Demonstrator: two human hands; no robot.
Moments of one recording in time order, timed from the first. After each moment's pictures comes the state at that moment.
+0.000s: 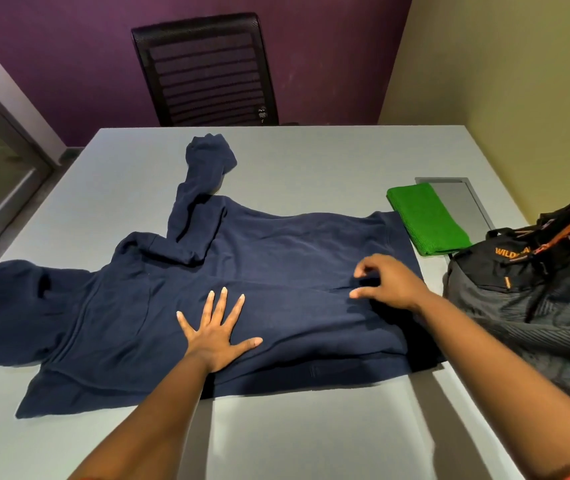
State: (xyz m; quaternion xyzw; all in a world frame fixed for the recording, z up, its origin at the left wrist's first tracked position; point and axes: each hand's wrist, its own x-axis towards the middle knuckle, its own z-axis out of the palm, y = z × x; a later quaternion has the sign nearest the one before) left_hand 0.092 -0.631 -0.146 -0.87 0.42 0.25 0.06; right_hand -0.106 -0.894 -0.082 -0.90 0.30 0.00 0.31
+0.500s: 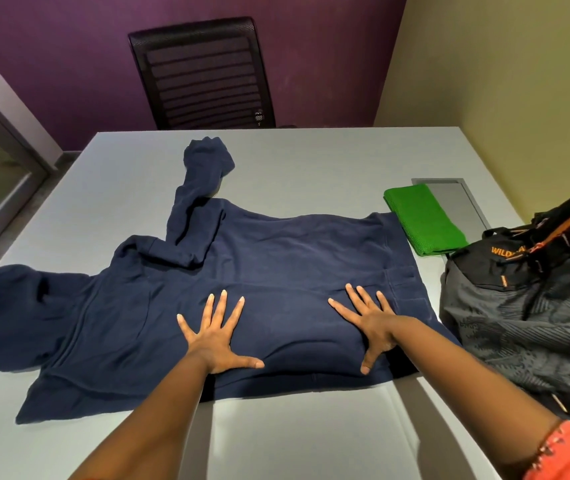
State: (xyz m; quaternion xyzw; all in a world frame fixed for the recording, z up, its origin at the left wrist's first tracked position) left_hand 0.093 -0.631 -0.137 -0.85 0.43 0.29 0.08; right_hand -0.111 -0.855 -0.118 -0.90 0.18 0.38 0.10
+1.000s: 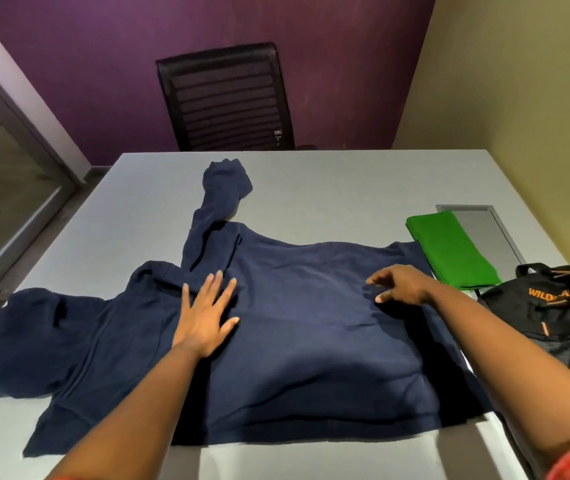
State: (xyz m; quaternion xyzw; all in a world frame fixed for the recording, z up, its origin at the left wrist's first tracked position) left_hand 0.166 -0.655 -0.119 -0.89 0.45 0.07 0.00; right_hand -0.058 -0.954 -0.076 -0.89 0.30 0.16 0.30
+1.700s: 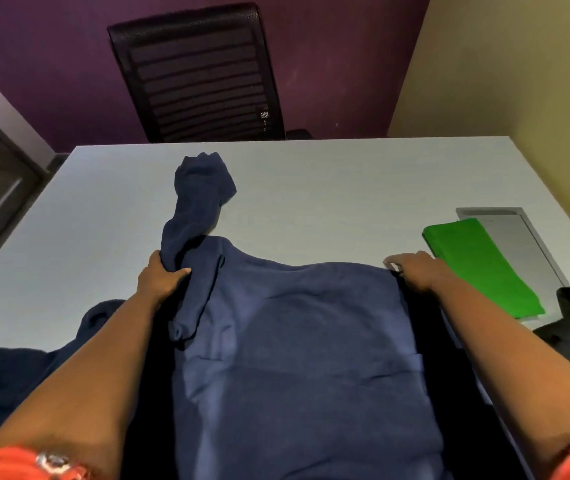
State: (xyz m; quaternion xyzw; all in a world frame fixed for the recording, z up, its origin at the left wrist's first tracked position) left_hand 0.321 -0.748 -0.128 -0.92 0.15 0.20 -0.29; right_hand 0.002 -1.040 -0.115 -0.91 0.36 0.21 0.09
